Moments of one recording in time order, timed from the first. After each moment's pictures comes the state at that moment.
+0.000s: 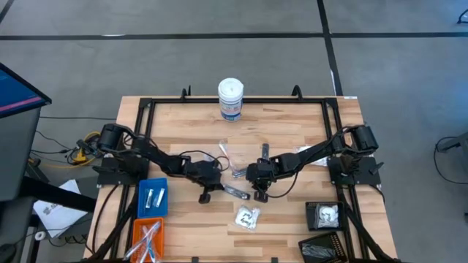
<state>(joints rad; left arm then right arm) -0.14 1.75 0.58 0.47 0.10 -0.07 0.17 1.81 0.97 -0.24 -0.03 0.31</state>
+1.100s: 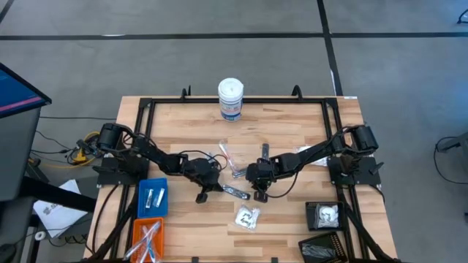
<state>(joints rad) -0.12 1.74 0.53 0.55 0.22 -0.07 0.17 1.81 0.97 -0.23 -0.03 0.31</state>
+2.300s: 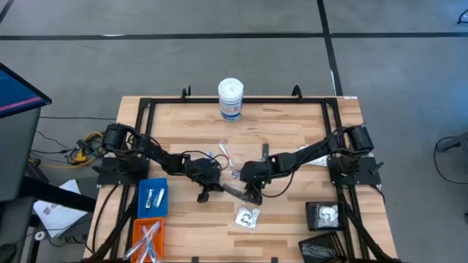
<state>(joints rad) -0.10 1.80 0.55 0.53 0.22 -0.08 0.15 1.86 1.02 -0.10 -0.21 0.40</state>
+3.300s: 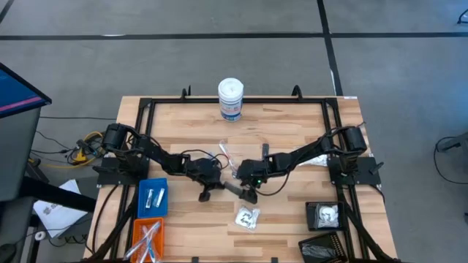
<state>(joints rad) -0.10 1.80 0.55 0.55 0.15 -0.06 0.13 1.92 1.02 0.01 -0.24 0.44</state>
